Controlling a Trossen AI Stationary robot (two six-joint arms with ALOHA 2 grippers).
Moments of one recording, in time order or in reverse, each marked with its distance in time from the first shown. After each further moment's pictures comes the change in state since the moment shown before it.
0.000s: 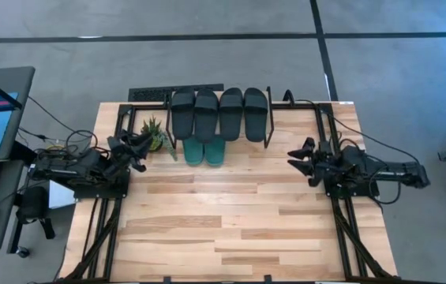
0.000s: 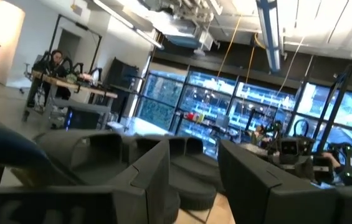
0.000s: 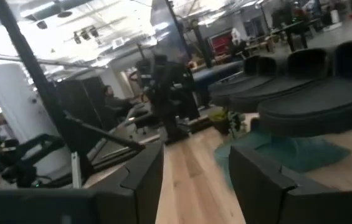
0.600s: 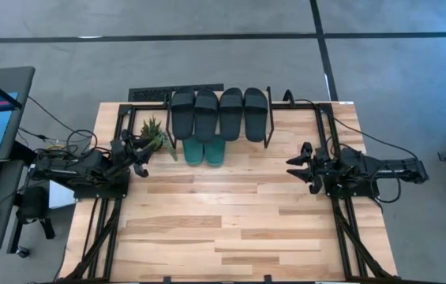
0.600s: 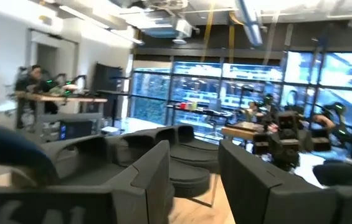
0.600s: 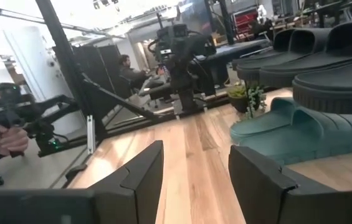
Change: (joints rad) left arm 0.000 0.000 0.000 -0.051 0.092 0.143; right arm 0.076 0.000 -0.001 -0.078 -0.045 -0.079
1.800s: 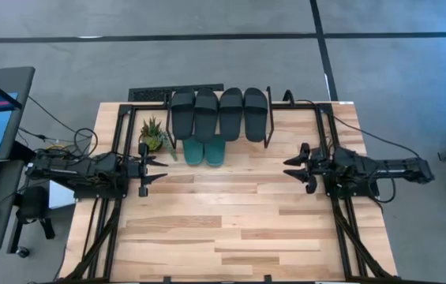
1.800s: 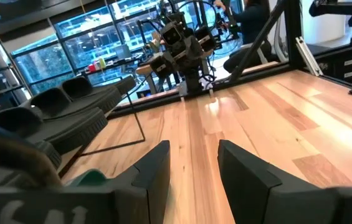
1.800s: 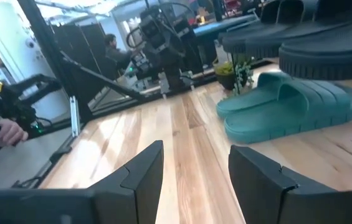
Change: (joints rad) left arm 0.003 0.051 0.004 -0.303 0.450 0.225; right arm -0.032 0.087 0.000 -0.017 -0.004 0.006
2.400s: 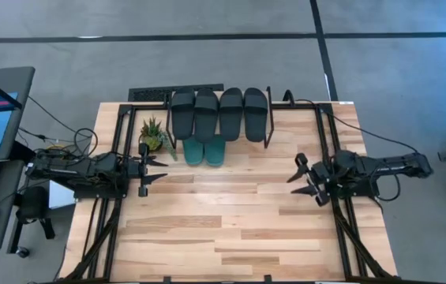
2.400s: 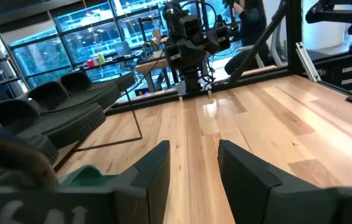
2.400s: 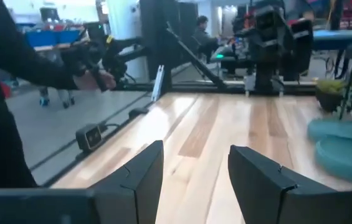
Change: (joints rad) left arm 0.000 -0.001 0.001 -0.006 -0.001 -0.046; right arm 0.077 0.022 0.000 0.045 -0.317 -0.233
